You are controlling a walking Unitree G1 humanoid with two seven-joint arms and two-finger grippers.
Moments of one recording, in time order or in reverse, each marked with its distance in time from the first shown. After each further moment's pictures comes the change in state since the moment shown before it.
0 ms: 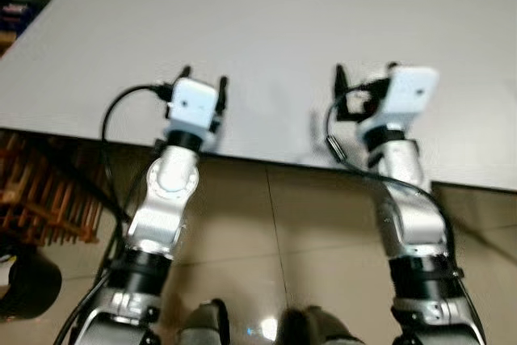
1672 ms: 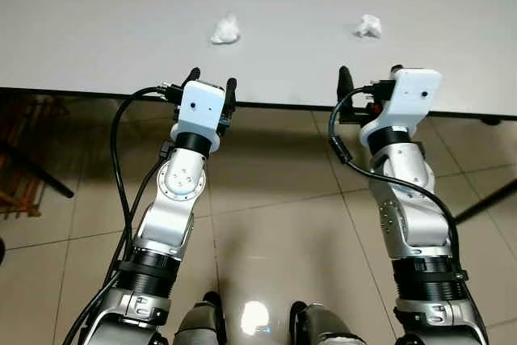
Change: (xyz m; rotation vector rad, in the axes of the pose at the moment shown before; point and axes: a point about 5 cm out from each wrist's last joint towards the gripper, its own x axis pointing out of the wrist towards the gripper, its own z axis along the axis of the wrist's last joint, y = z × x) left arm -0.001 -0.013 0.001 -0.024 0.004 -0.026; right arm -0.003 -0.006 -0.003 -0.004 0.019 -0.015
